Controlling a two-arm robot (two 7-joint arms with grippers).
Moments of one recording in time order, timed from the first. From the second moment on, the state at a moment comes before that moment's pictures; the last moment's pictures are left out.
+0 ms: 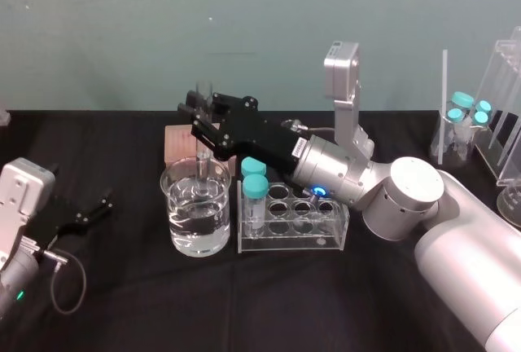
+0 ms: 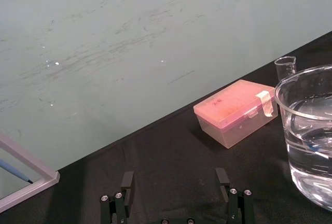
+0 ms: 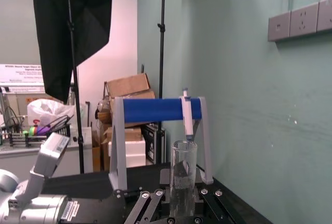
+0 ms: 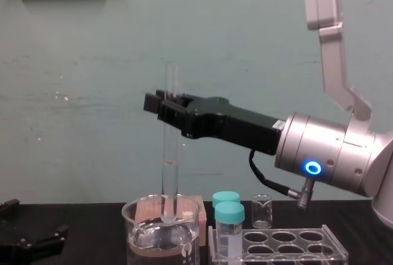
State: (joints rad) left arm -0.20 0.60 0.45 -1.41 -0.25 -0.12 0.03; right arm 0.64 0.18 -0.56 -1.05 0.56 -0.25 0.79
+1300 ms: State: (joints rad) left arm -0.20 0.60 0.45 -1.41 -0.25 -0.12 0.03; right arm 0.65 0.14 -0.57 -0.95 0.50 -0.25 0.78
